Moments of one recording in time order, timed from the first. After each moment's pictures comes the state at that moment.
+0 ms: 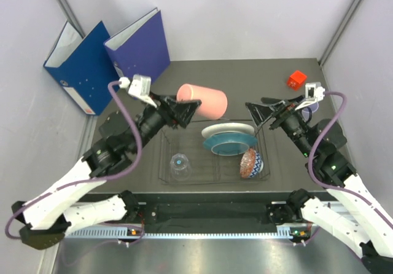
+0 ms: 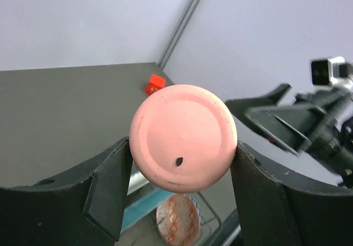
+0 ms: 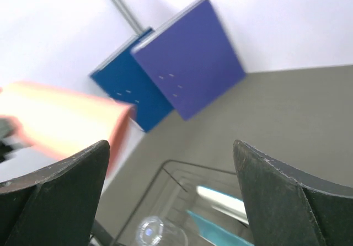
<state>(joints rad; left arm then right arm) -1.00 0.87 1.17 -0.16 -0.32 -0.45 0.61 0.66 0.87 -0.04 0.04 0.54</state>
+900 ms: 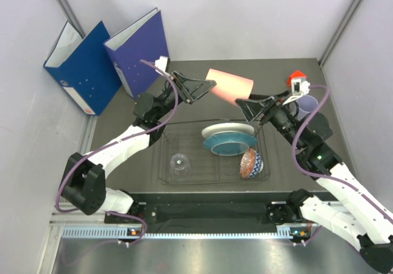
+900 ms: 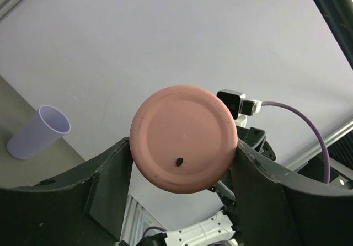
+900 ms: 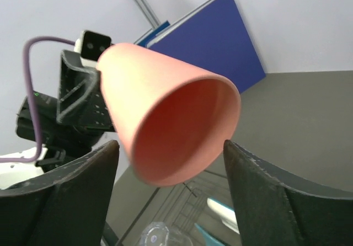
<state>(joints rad) -0.54 1.39 0.93 0.98 0.50 -1.29 0.61 0.75 0.83 0.14 -0.04 0.56</state>
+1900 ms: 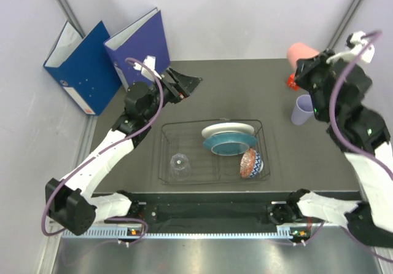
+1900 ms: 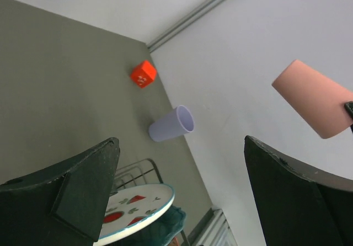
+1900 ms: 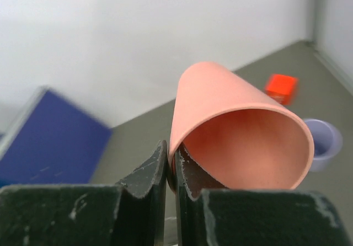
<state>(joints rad) -0.49 1.20 1.03 0.24 0.21 -0.94 0.60 1.04 1.65 -0.65 0.65 0.50</state>
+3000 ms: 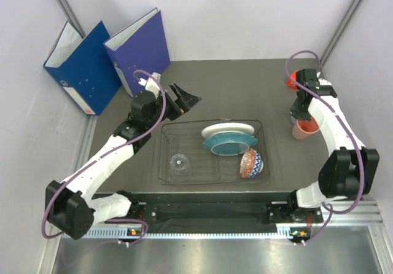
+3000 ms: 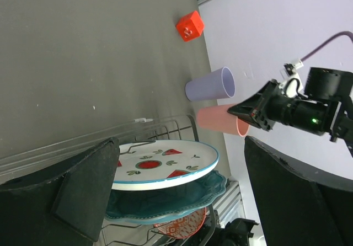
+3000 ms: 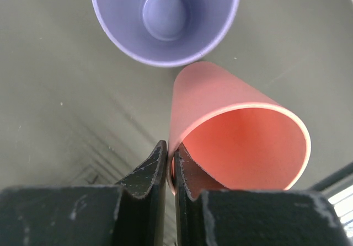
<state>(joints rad) -0.49 1.16 0.92 0.04 0.19 -0.95 0.02 1.46 1.31 -0.95 0.37 0.60</state>
